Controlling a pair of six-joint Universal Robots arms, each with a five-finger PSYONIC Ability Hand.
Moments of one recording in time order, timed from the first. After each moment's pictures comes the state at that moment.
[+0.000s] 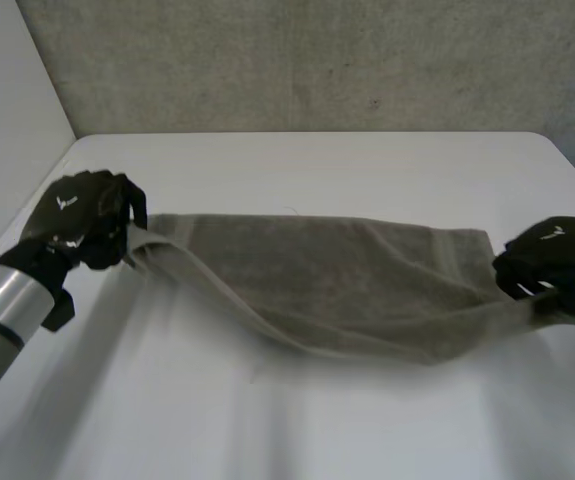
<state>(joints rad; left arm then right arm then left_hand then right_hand) 4.64 -1.55 -2.05 3.62 -1.10 3.11 1.49 -1.22 1.24 0.98 1.05 2.08 1.20 1.22 1.22 1.22 1.03 1.32 1.31 1.33 1.34 1.15</state>
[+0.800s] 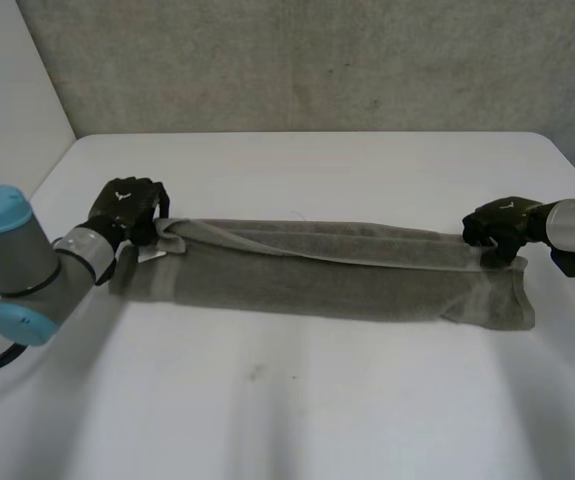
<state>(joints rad) 4.58 -2.32 -1.35 3.56 -1.18 3.31 1.56 -0.49 0.45 0.81 1.07 2.43 1.20 1.22 1.22 1.22 1.03 1.32 1.31 1.33 1.34 1.15</state>
